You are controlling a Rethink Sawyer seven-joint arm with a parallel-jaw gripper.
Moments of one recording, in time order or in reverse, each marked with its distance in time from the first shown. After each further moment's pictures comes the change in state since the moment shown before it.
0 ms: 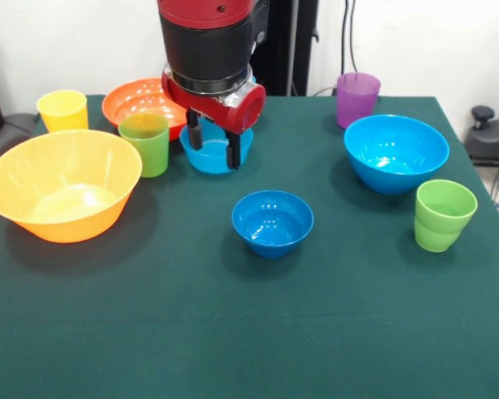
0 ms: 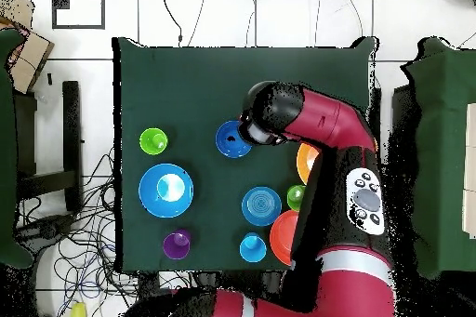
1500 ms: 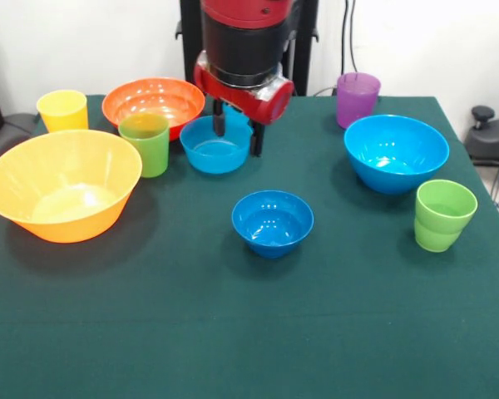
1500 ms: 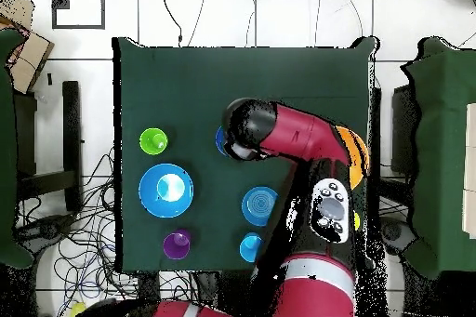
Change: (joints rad) arm 0.128 -0.002 -0.111 0.101 0.048 -0.065 0.013
